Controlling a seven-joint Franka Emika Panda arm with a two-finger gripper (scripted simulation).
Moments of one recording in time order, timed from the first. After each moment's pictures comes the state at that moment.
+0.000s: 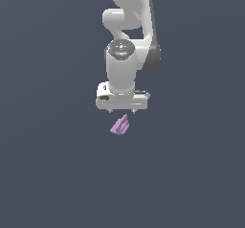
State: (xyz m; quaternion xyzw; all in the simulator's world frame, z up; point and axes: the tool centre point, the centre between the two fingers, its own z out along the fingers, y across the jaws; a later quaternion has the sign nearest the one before) arm -0.015 -0.002 0.166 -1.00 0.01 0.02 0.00
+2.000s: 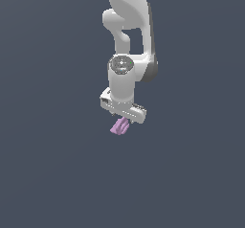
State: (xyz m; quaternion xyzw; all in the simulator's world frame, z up) arm -0.014 0.000 0.115 -0.97 0.23 0.00 0.00
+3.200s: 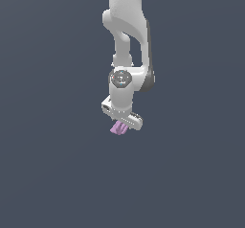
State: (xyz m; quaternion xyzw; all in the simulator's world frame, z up) arm -0.017 -0.003 0.061 -0.96 0.27 0.00 0.00
